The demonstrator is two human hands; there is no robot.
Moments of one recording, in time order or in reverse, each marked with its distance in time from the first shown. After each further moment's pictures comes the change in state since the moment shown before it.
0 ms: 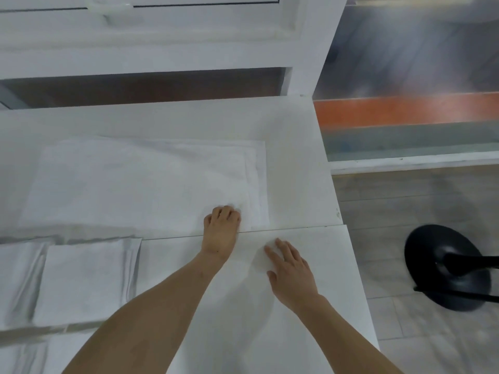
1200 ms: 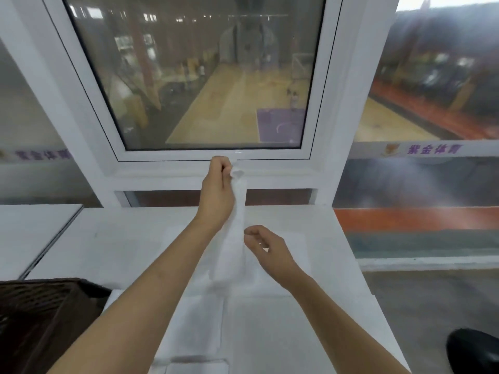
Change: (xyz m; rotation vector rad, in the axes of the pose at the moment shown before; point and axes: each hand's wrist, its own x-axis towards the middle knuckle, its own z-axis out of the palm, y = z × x) left_hand -0.076 -0.051 -0.498 -0.855 0.600 0.114; right_hand -0.095 -0.322 -0.213 0.778 0.367 -0.449
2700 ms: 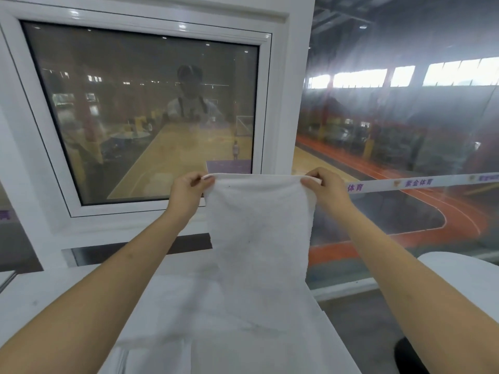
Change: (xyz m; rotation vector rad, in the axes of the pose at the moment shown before) left_hand 0.025 0.104 -0.049 -0.288 -0.143 -0.037; right_hand -0.043 -0.169 -0.240 -0.373 0.600 -0.147
